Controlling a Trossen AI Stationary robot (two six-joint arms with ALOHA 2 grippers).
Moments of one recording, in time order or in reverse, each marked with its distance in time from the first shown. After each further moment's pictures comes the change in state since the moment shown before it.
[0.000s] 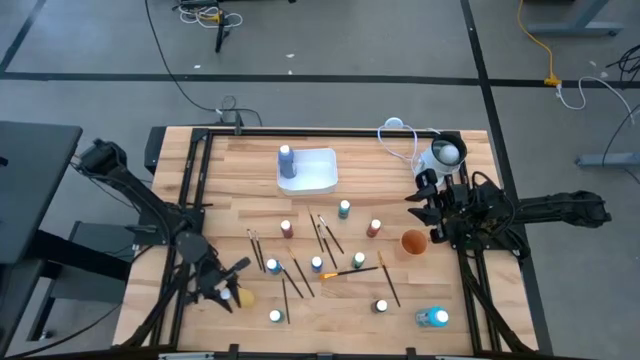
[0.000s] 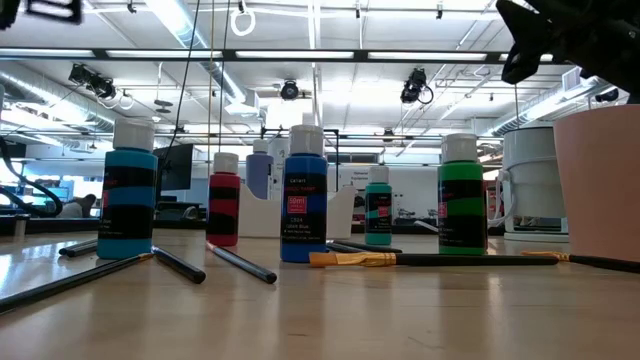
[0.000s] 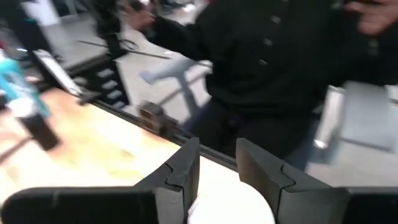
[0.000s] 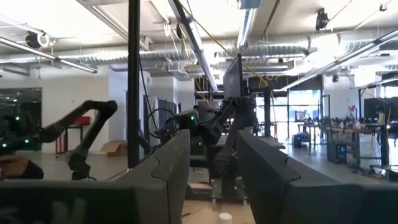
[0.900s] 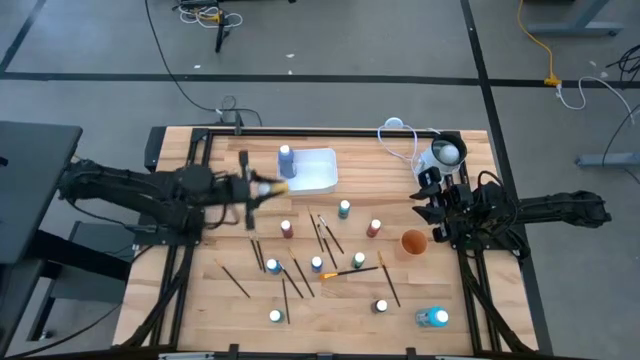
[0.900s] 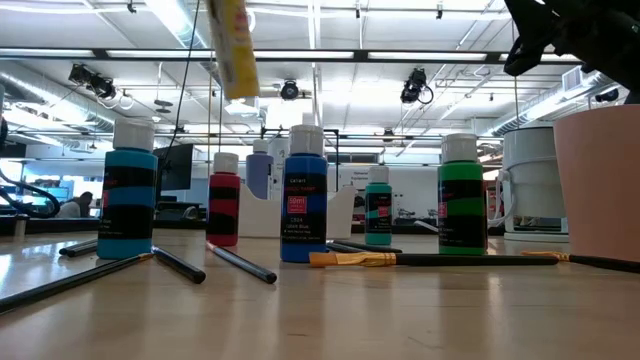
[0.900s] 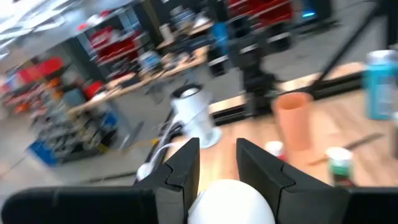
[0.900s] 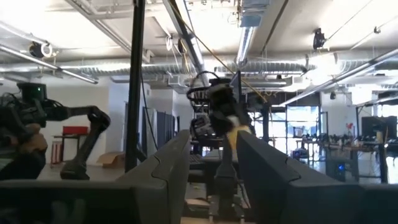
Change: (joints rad) left arm 0.594 -0.077 0.473 -0.433 -0.532 0.177; right arm 0.000 0.000 0.000 0.064 0.000 -0.020
